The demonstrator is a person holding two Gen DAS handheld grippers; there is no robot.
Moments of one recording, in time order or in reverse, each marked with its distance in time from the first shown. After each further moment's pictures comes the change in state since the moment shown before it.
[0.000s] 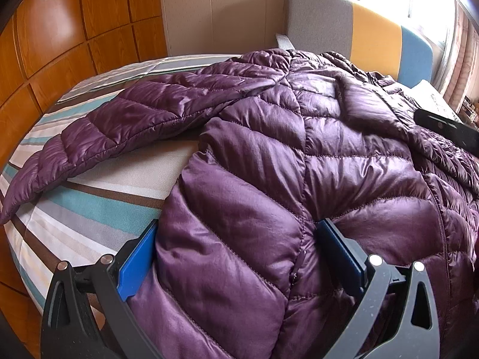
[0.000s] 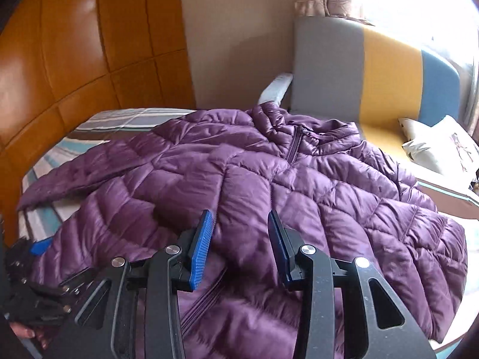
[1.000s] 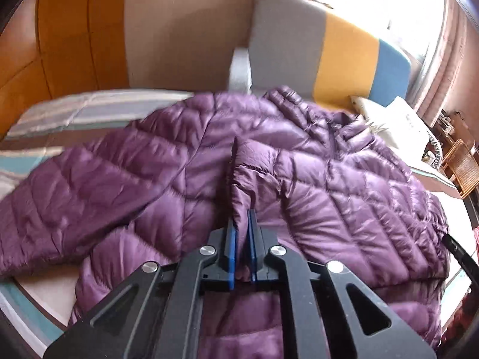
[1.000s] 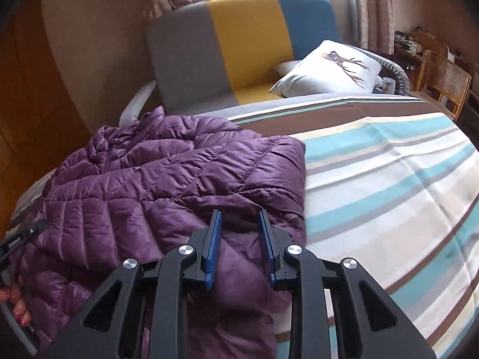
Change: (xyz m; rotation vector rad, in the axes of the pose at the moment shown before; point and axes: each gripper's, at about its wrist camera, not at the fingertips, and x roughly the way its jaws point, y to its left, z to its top) left arm 0.053 -0.071 0.113 0.006 -0.019 -0.184; right arm -0.046 -0.164 -0.059 0.469 0.017 -0.340
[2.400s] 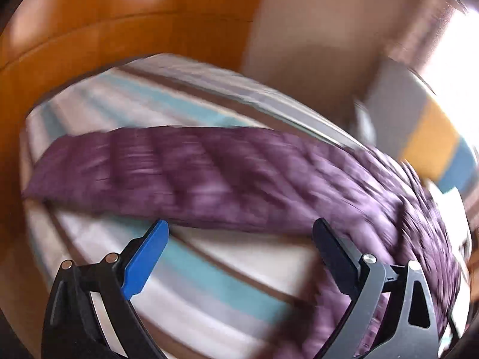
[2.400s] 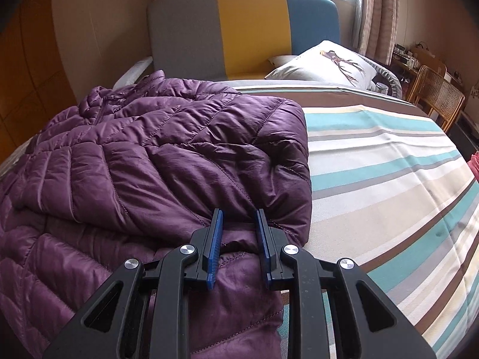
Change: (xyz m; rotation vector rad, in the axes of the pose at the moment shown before) left arm -0.100 0.212 -0.061 -0.476 -0.122 0.276; right arm -0.005 0.015 -0.042 -0.100 0.030 -0.111
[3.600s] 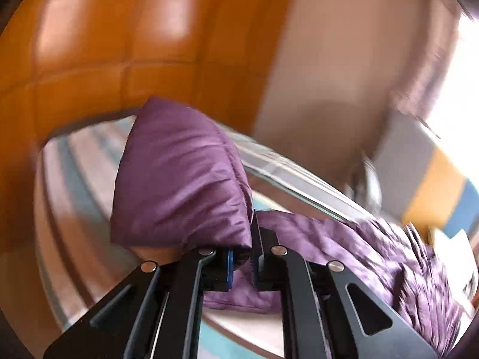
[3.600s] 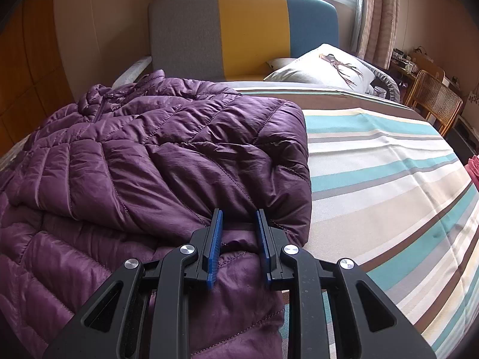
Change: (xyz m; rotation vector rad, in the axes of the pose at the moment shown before) left arm 0.001 -0.022 0.035 0.024 -0.269 -0.002; right arm -0.004 0.000 -0.002 -0.014 -0.009 -0.013
